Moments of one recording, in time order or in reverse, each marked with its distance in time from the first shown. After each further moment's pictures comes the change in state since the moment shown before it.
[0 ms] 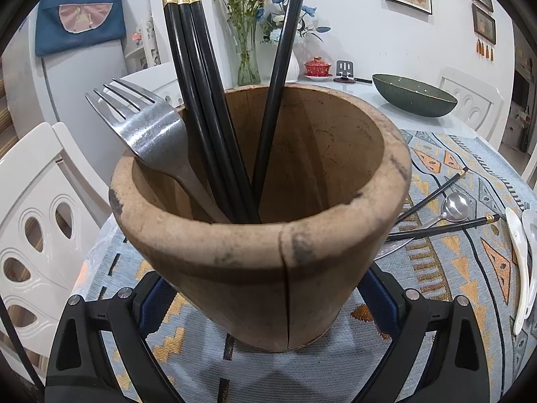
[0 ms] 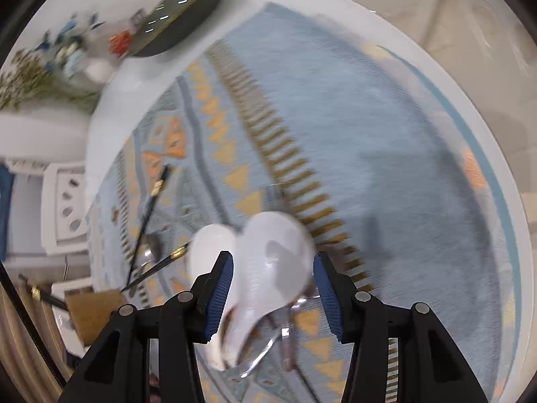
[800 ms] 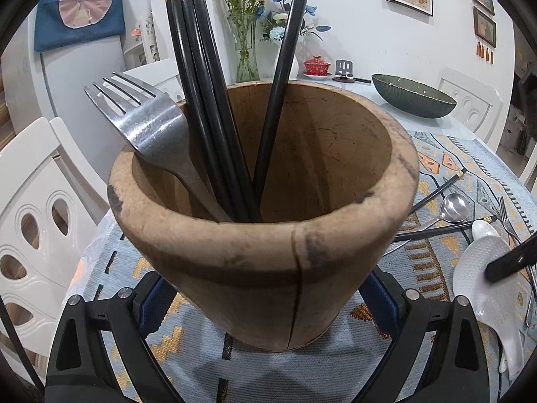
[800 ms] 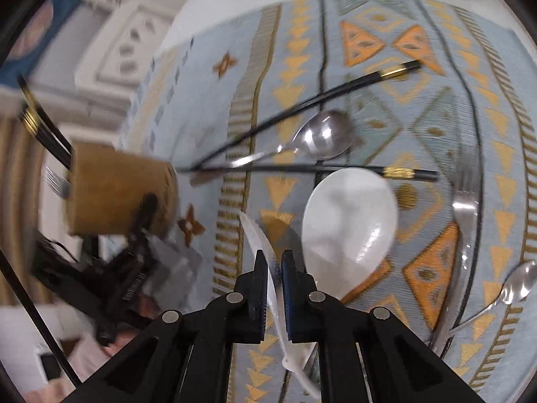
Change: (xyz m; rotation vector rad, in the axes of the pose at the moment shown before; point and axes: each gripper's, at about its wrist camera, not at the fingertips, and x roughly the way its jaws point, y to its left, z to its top) left arm -0.001 0.005 -0.001 -0.007 0.005 -0.016; right arm 0.082 0.177 -0.091 -0.614 0.250 0.009
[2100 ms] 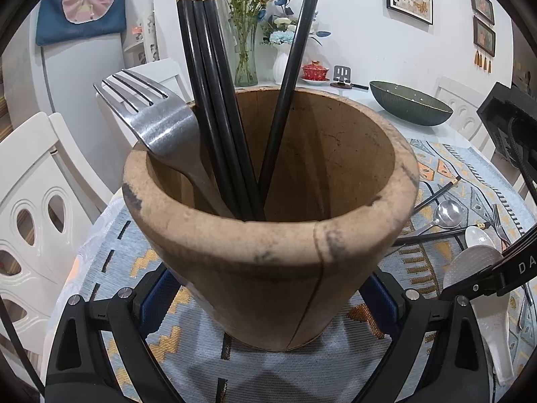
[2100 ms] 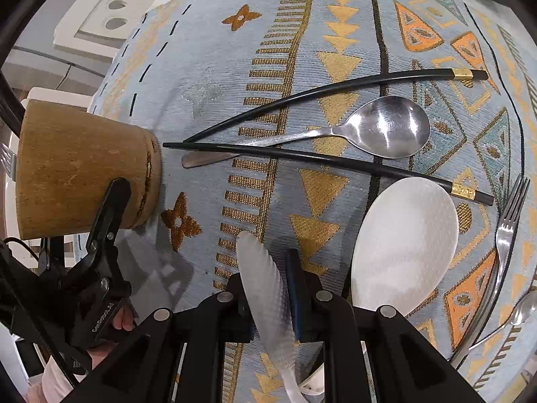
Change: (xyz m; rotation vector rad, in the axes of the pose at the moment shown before) left arm -0.009 0.009 -0.003 -0.024 -0.013 -0.028; right arm 0.052 0.041 0.023 -0.039 0.079 -0.066
